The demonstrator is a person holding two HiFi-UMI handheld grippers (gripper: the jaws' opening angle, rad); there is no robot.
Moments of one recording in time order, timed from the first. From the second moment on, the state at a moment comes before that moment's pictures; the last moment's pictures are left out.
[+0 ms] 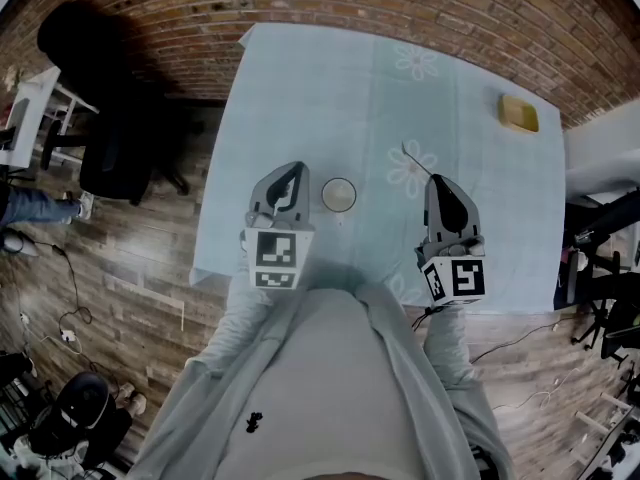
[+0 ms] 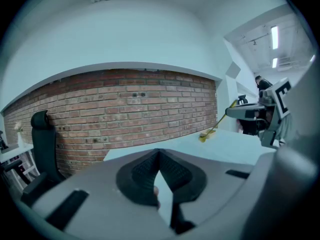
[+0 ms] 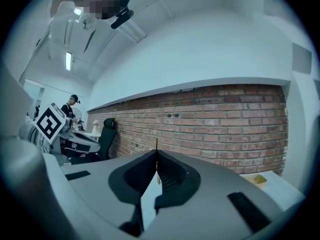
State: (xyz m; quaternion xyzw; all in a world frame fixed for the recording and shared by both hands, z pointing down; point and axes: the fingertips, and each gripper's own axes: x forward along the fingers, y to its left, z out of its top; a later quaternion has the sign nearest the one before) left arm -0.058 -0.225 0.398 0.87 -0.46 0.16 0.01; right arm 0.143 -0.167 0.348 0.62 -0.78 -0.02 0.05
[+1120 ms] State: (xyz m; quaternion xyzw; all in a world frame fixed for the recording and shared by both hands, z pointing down) left arm -0.069 -0.237 0.400 0.87 -0.46 0.16 0.01; right arm 0.156 -0.167 0.358 0.66 -0.75 -0.03 0.05
